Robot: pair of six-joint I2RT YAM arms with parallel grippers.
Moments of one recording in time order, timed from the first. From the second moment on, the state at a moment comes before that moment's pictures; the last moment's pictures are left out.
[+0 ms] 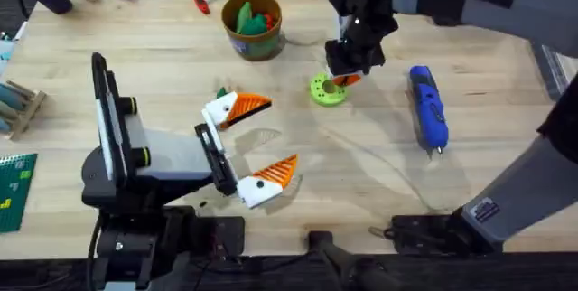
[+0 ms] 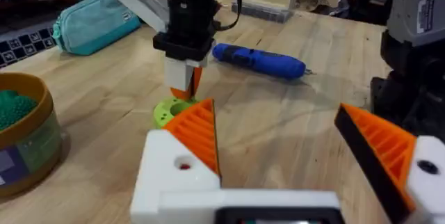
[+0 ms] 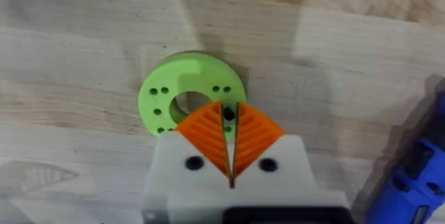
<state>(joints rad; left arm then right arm) 0.00 0.00 0.01 -0.11 1.13 0.03 0.49 1.92 1.44 -1.00 0.06 0.37</state>
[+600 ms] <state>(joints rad) 0.00 0.00 0.01 -0.11 1.13 0.03 0.49 1.92 1.44 -1.00 0.06 0.37</state>
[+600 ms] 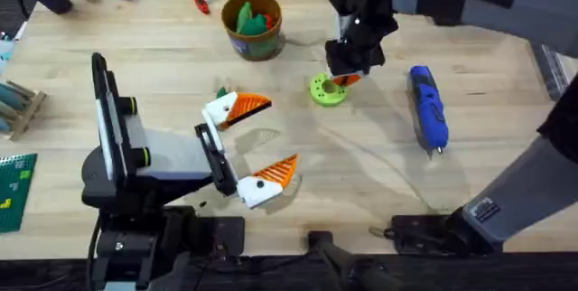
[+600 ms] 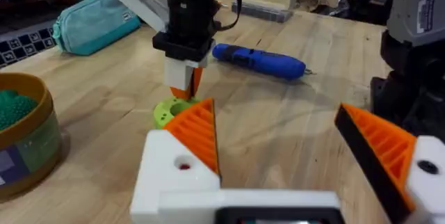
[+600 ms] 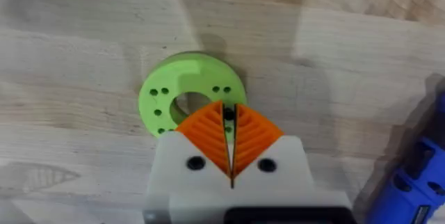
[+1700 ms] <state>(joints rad) 0.00 0.00 0.01 -0.11 1.13 0.03 0.49 1.70 1.74 -1.35 0.06 0.20</state>
